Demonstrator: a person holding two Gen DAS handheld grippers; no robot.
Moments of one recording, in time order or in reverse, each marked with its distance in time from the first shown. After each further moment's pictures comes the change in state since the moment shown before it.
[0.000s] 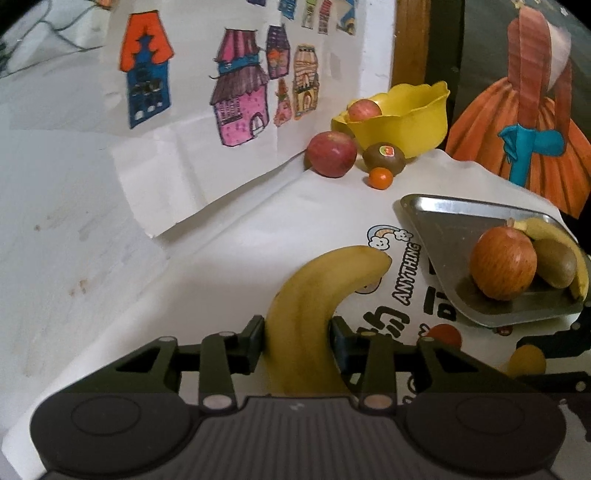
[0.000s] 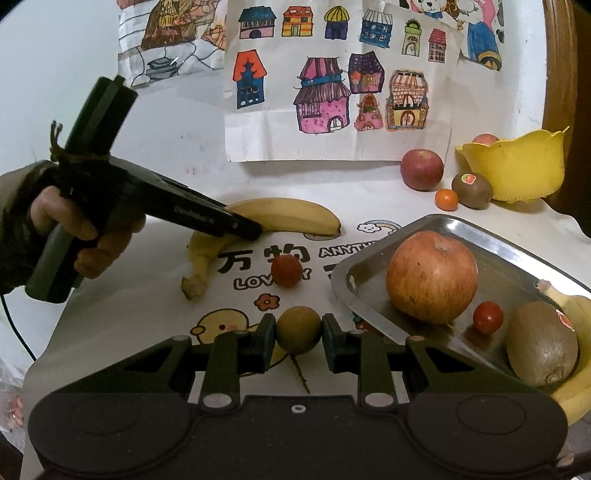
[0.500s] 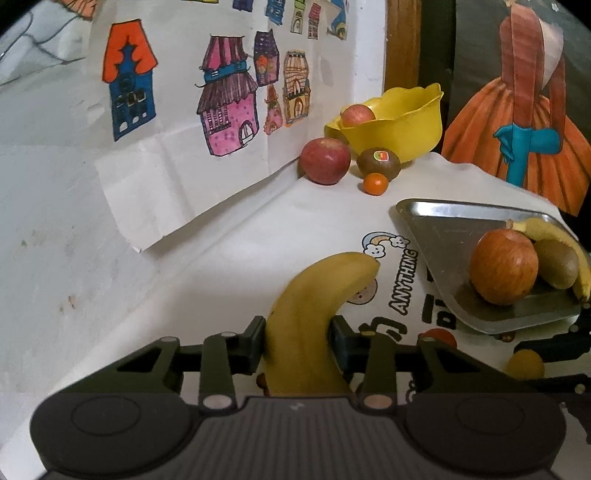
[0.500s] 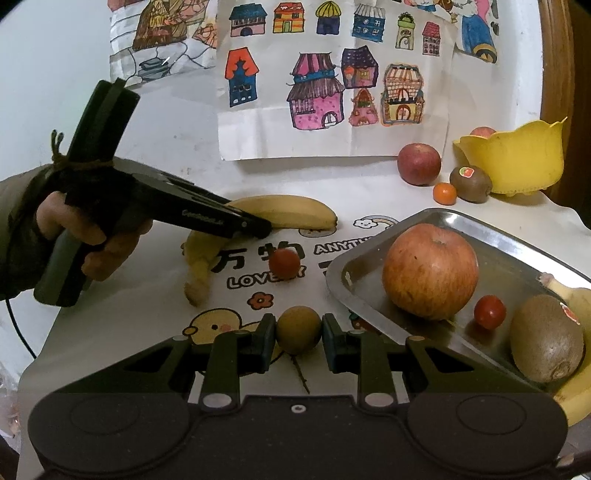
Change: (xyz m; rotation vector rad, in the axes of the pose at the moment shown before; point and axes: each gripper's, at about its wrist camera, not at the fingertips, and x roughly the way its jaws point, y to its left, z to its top) left arm 0.002 -0.003 0.000 0.013 -0.027 -0.008; right arm 0.004 -0.006 -0.002 0.019 -0.004 0.003
